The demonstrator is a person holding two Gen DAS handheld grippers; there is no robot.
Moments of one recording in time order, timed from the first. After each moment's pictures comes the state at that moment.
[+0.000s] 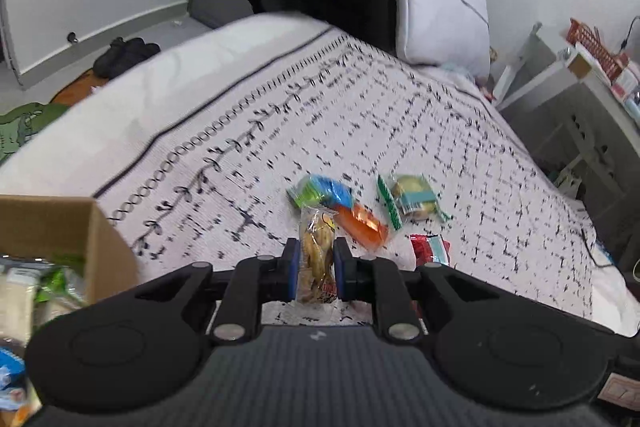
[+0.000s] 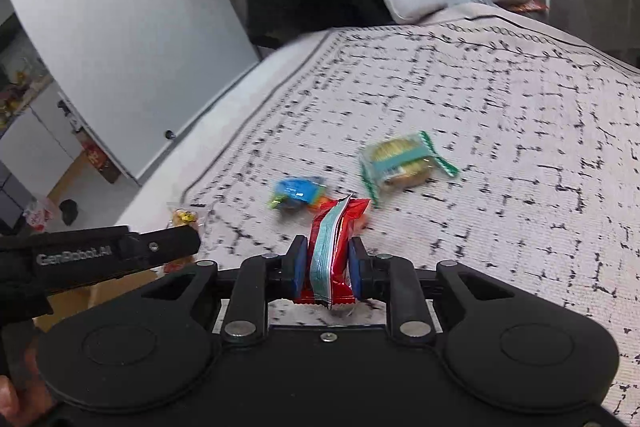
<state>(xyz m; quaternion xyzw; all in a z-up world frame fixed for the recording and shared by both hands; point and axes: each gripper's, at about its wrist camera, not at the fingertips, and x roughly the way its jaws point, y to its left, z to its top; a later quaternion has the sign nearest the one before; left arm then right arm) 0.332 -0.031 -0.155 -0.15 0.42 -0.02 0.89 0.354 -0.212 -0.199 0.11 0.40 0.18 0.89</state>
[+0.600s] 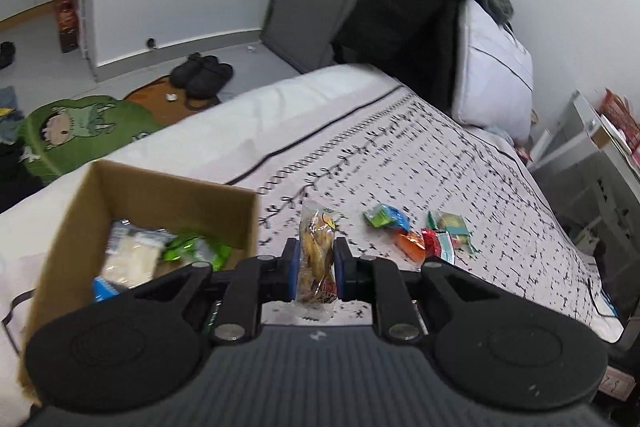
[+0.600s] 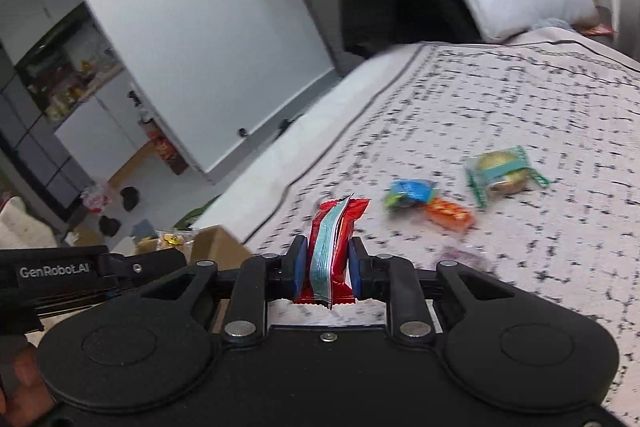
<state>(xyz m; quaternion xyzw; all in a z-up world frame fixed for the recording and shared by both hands) 0.253 0.021 -0.103 -0.20 0.38 0.08 0.90 0.316 -0.170 -0.167 0.11 0.37 0.28 0.88</state>
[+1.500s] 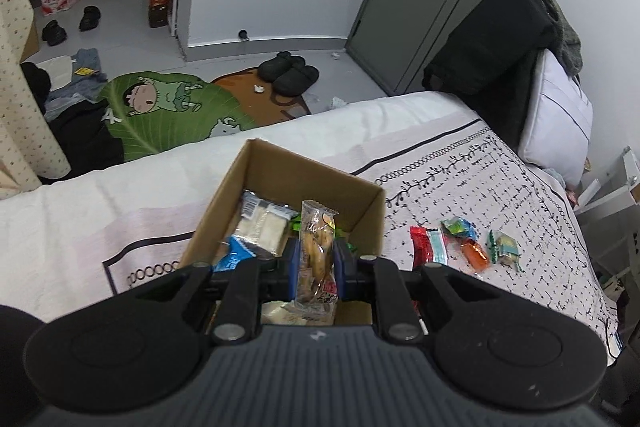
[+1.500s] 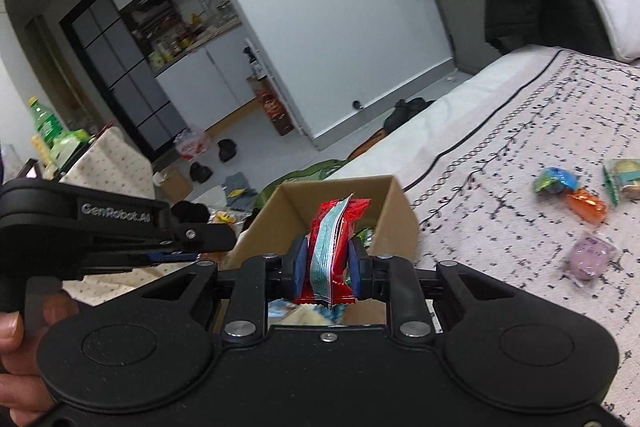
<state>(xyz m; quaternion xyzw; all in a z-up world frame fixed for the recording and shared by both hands) 0.175 0.076 -0.076 -0.24 0.38 0.19 0.87 0.254 -0.113 -0.145 0.08 0.35 0.43 0.83</state>
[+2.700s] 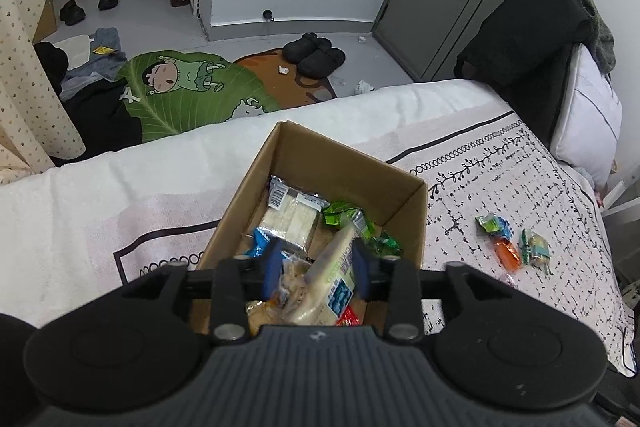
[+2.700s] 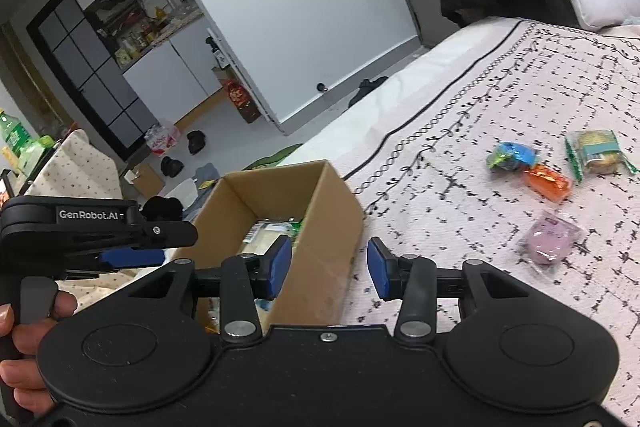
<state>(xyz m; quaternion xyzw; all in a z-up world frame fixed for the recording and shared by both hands) 0.188 0.093 -0.101 -0.24 0.41 0.22 0.85 0.283 -0.137 -0.165 0.08 0.39 0.38 0.83</state>
